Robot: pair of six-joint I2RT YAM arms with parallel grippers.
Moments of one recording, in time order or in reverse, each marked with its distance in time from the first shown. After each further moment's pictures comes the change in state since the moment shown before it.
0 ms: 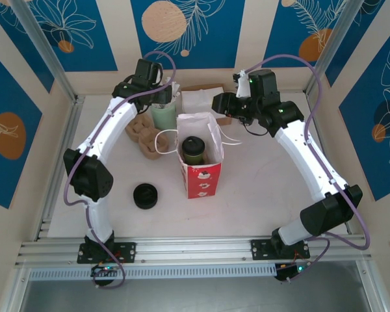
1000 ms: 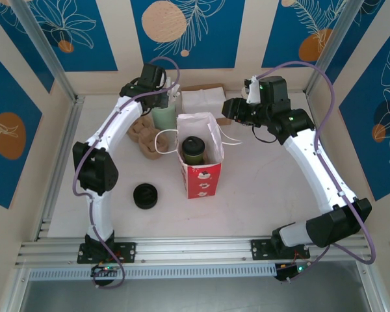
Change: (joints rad) left arm 0.011 0.098 0.013 0.008 -0.007 0.028; right arm -0.047 -0.103 -0.097 -0.024 0.036 0.001
